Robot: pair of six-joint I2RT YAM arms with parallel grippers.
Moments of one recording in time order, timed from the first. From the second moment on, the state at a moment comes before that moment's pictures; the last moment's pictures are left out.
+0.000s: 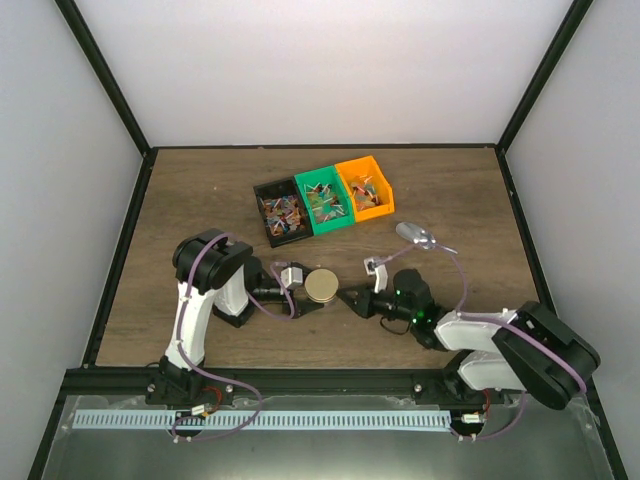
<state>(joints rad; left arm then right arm) -0.50 2.25 0.44 1.56 0.98 0.12 0.71 1.28 0.16 0.75 -0.44 0.72</state>
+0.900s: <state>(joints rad) -0.50 2.25 0.42 1.56 0.98 0.13 0.65 1.57 0.54 0.50 -0.43 0.48</state>
